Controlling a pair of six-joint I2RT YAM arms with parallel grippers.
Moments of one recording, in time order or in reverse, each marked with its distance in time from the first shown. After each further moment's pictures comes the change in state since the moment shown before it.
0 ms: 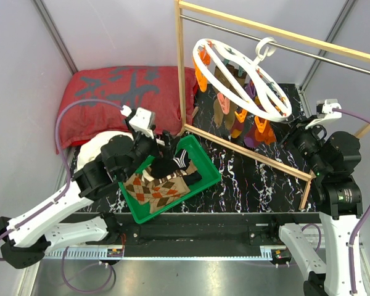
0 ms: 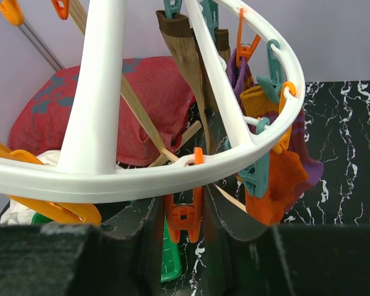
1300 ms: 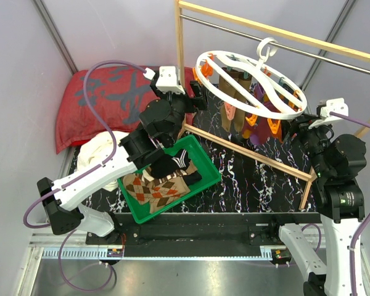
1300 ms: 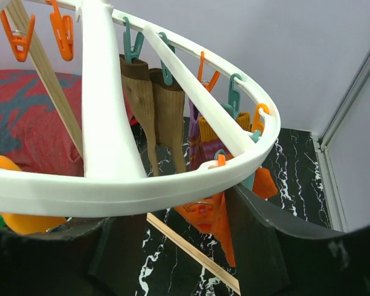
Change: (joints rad) left arm -0.011 0.485 0.396 0.377 -0.260 0.010; right arm 0.000 -0.014 0.023 0.051 0.134 -0.266
